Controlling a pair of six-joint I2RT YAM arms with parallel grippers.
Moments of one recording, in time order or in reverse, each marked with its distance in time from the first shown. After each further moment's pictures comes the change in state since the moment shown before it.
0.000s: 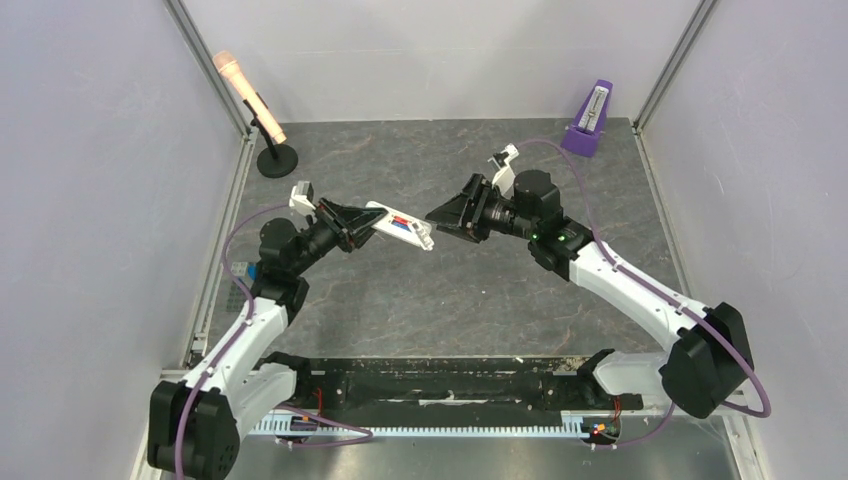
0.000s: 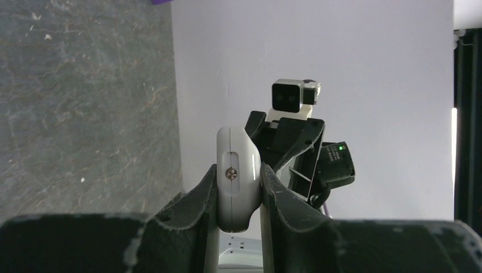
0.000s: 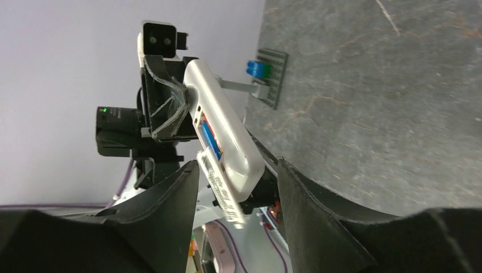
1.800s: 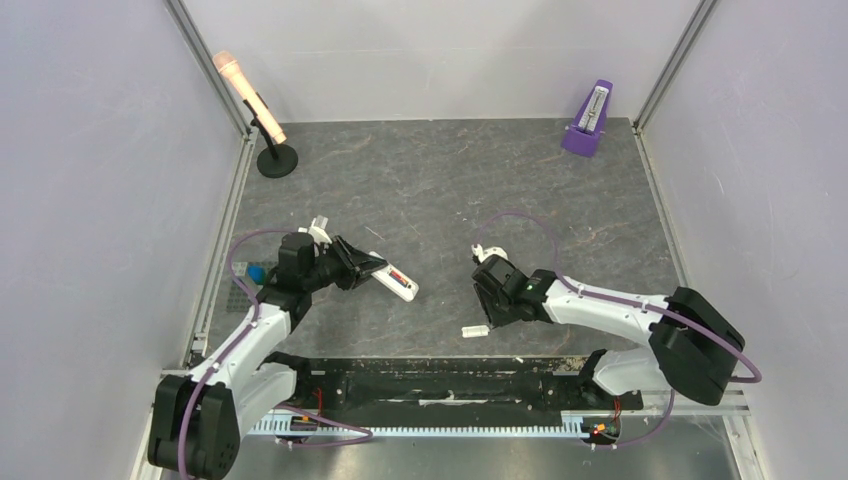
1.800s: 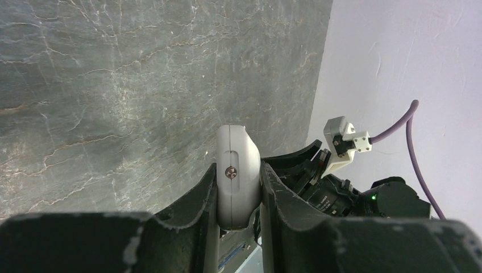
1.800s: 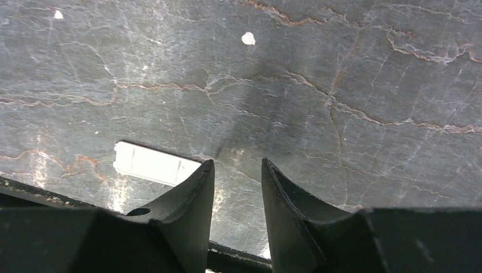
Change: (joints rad) left arm 0.000 0.022 -0.109 -0.424 -0.036 0.436; right arm 0.290 0.045 -0.305 -0.570 0.640 -0.628
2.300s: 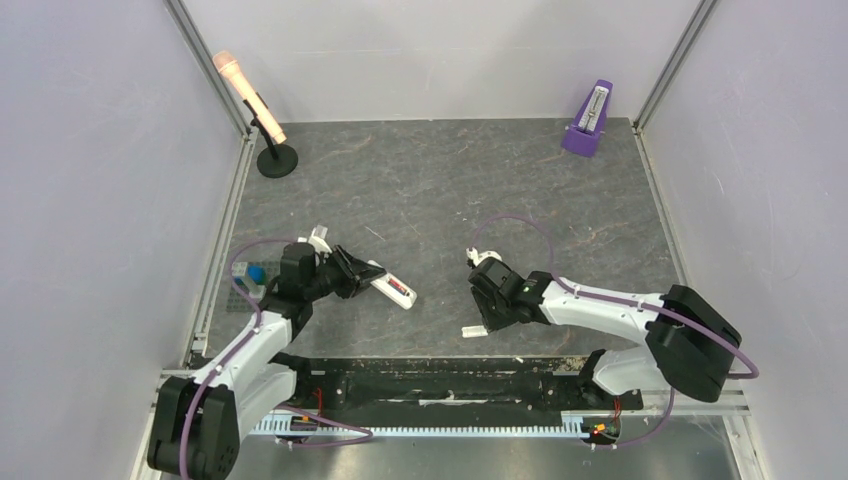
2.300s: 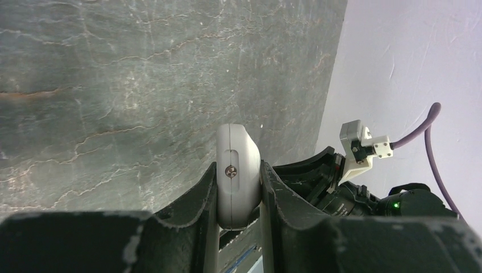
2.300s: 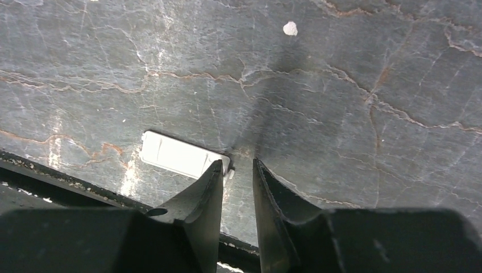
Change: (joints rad) left arm 0.000 -0.011 -0.069 0.042 -0.013 0.006; right arm 0.026 0.006 0.006 0.013 -0.057 0.021
